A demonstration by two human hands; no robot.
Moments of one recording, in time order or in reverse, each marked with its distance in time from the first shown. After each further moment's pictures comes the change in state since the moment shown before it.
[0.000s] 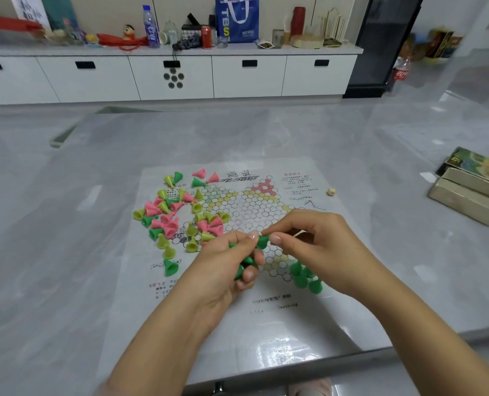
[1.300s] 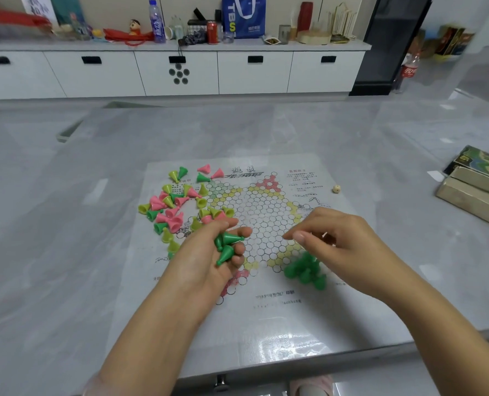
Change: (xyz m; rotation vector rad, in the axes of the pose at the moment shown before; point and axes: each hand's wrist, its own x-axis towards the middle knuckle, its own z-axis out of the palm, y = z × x) left_hand 0.005 0.007 -0.013 -0.337 0.106 0.020; right_hand -0.009 0.013 -0.014 -0.195 -0.037 0.028
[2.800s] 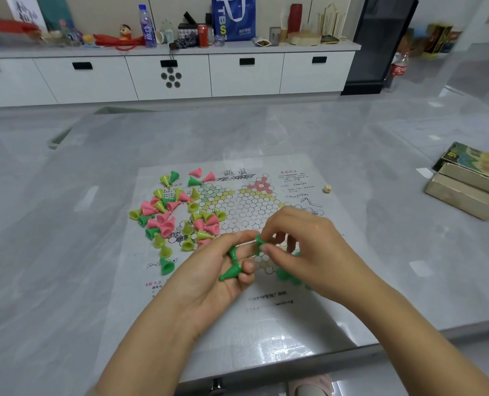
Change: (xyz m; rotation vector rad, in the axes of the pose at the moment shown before) left_hand -0.004 -0.010 0.009 0.049 -0.178 -0.164; right_hand 0.008 -0.003 0.022 -0.094 0.087 -0.275
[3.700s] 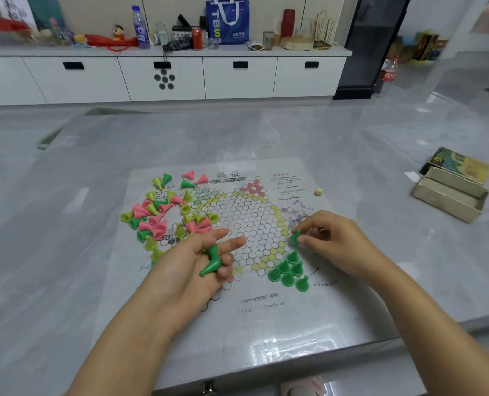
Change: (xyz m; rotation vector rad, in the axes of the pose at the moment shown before) left_hand -0.001 0.009 -0.012 -0.099 0.100 0.035; right_hand -0.012 0.066 -0.022 0.097 -0.046 0.436
